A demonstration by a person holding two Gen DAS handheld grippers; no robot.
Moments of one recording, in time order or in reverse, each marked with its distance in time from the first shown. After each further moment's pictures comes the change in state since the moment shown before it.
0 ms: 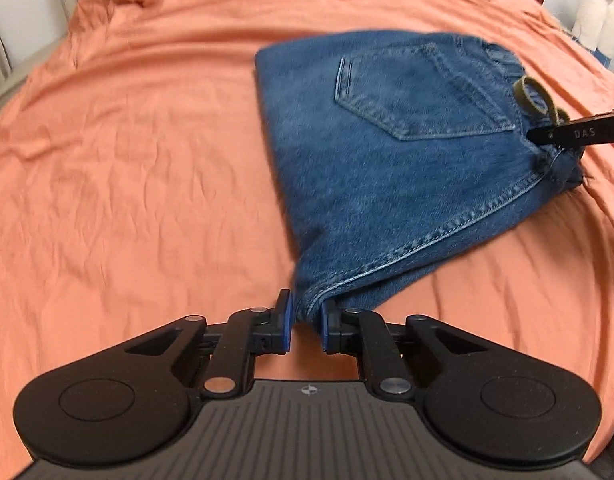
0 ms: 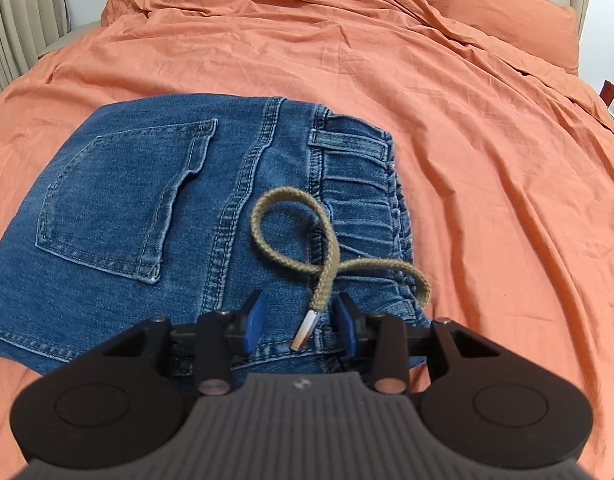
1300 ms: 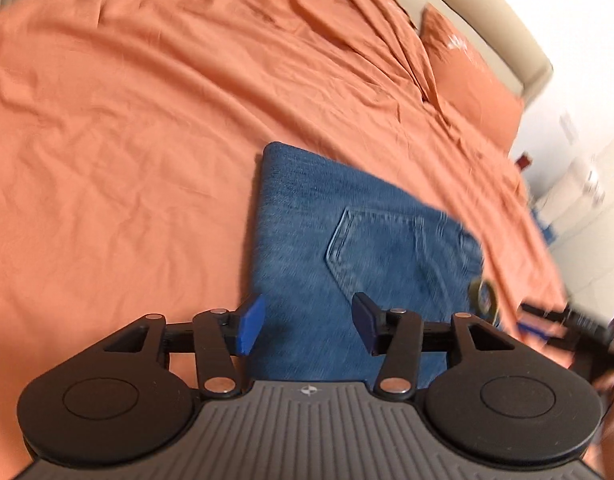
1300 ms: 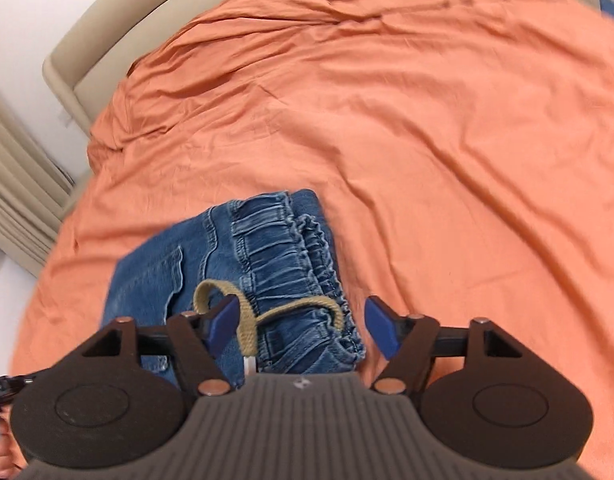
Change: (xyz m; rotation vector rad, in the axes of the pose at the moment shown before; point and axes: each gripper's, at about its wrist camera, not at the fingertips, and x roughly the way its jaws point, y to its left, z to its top) left arm 0.006 0.076 0.060 -0.479 -0.161 -0.376; right arm -0.039 -0.126 -0.003 0.509 -0.076 0.279
